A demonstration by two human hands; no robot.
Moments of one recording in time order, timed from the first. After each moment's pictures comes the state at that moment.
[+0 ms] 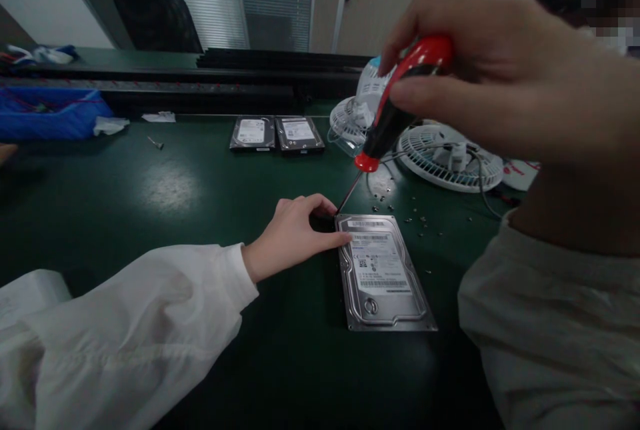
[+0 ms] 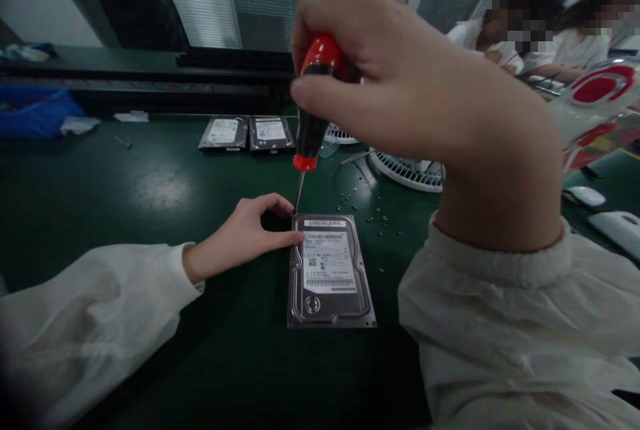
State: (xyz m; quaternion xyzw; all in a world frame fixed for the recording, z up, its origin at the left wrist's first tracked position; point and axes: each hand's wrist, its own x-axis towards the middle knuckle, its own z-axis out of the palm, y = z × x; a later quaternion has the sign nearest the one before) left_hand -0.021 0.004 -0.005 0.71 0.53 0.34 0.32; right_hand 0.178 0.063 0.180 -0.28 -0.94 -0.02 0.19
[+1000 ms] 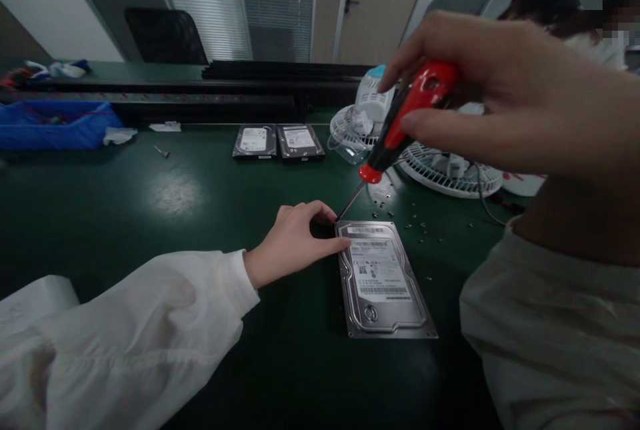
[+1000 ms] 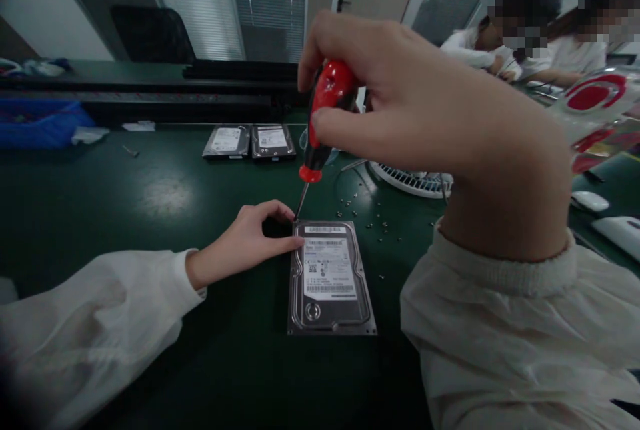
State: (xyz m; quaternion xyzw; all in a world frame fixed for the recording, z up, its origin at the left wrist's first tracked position) left_hand -0.020 0.004 -0.004 0.71 0.53 0.34 0.32; right_hand 0.191 0.065 0.181 -0.28 -0.94 -0.04 0.17
